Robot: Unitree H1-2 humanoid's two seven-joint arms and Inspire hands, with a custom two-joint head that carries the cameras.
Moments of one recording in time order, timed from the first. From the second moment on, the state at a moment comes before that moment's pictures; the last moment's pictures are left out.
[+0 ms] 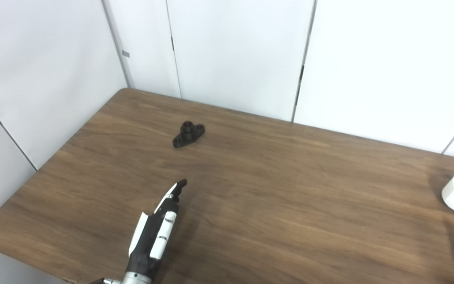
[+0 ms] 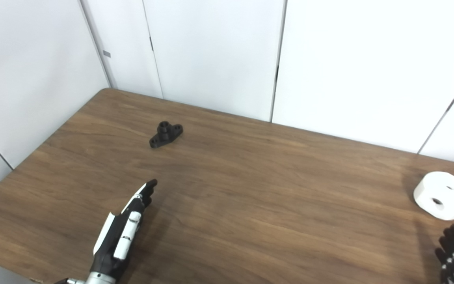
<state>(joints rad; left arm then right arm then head) 0.40 0.11 0.06 -0.23 -0.04 -0.24 0.04 0.13 -0.27 -0.16 -0.04 0.21 -0.16 0.23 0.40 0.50</state>
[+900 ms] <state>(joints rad) 0.35 0.12 0.11 -0.34 0.28 -0.07 0.19 0.12 -0.28 -0.16 -0.02 0.21 -0.18 0.23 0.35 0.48</state>
